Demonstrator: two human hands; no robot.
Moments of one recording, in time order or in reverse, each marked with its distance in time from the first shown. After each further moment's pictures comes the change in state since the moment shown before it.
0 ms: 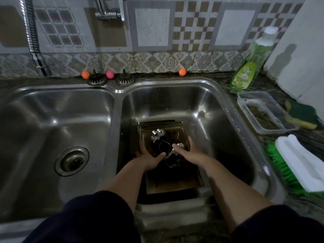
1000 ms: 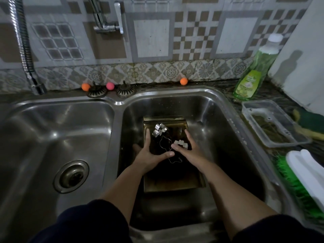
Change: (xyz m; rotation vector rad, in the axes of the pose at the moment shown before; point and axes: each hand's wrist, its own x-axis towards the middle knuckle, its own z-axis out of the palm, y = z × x) left_hand 0.007 0.023 -0.029 -0.289 0.092 0.343; right_hand 0.009 -0.033 -0.010 0.290 0.086 -0.219
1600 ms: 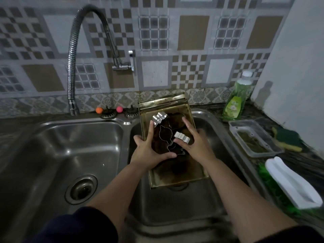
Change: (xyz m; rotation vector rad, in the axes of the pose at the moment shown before) left_hand -0.064 0.055 -0.039 0.220 0.262 0.375; right_hand -0.055 -0.075 -0.031 -0.317 0.278 -0.489
